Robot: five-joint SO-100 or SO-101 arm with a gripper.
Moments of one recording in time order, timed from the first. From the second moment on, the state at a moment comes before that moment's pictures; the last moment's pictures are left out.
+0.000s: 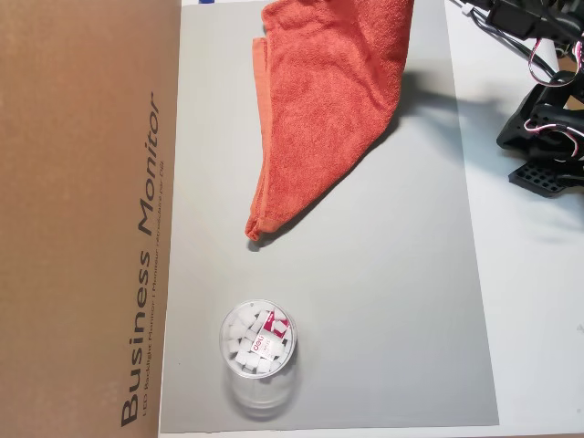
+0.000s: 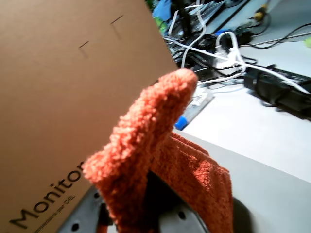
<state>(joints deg) 33.3 157.4 142.2 15.8 117.1</state>
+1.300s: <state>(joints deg) 3.5 121.8 130.2 -8.1 75.1</state>
